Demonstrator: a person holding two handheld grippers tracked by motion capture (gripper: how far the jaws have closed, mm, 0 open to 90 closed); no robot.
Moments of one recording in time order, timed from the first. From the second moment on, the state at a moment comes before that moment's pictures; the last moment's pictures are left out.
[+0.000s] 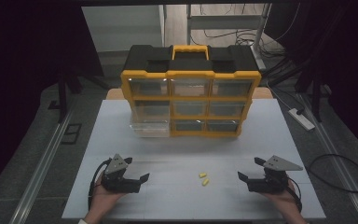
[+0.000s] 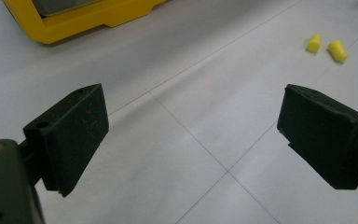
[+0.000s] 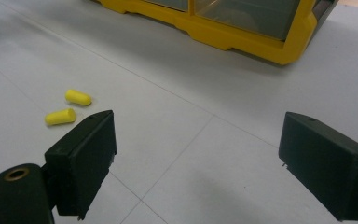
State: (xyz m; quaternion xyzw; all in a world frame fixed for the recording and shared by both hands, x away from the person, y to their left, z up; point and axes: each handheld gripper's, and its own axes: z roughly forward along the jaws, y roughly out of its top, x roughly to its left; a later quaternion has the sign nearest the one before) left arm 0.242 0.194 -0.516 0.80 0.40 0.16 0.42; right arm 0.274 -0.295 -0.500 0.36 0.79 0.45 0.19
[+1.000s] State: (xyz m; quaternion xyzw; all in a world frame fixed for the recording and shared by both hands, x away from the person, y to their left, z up) left arm 0.241 0.190 -0.508 0.80 0.40 0.16 0.42; right arm 0.271 -0.294 -0.501 0.36 0.80 0.45 0.18
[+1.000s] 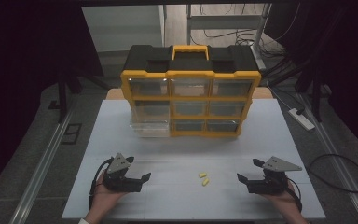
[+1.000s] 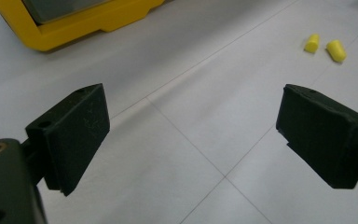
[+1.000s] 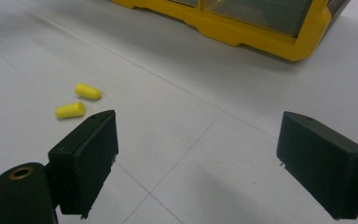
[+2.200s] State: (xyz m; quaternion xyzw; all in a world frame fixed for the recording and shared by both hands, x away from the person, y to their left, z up) left arm 0.266 0.114 -0.478 0.84 0.32 0.10 0.42; right arm 0.272 -0.295 -0.501 0.35 0.80 0.45 0.18
